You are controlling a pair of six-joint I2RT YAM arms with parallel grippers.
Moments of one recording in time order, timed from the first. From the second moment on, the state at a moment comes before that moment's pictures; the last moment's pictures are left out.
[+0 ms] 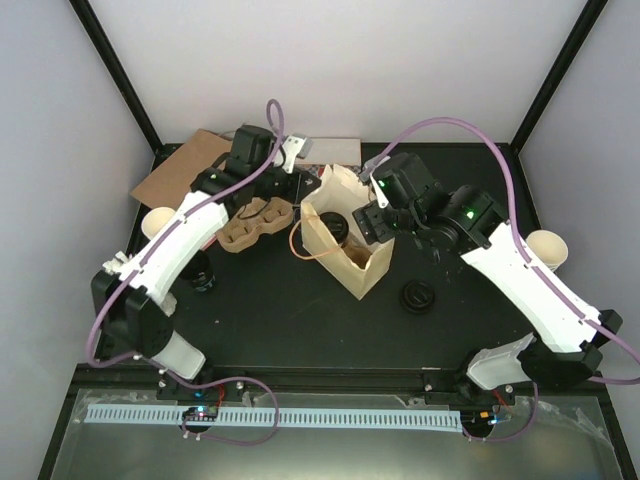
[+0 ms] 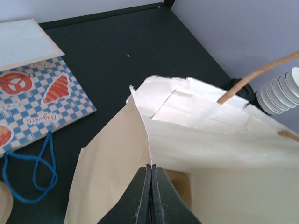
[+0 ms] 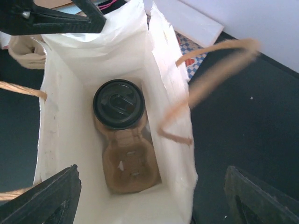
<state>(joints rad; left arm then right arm) -0.46 1.50 1.49 -0.60 0.46 -0.19 0.85 1.40 1.77 -1.20 0.28 0.14</state>
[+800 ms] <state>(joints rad) -0.46 1.98 1.96 -0.55 0.52 -0.24 0.83 1.20 1.56 -1.21 0.44 0.33</state>
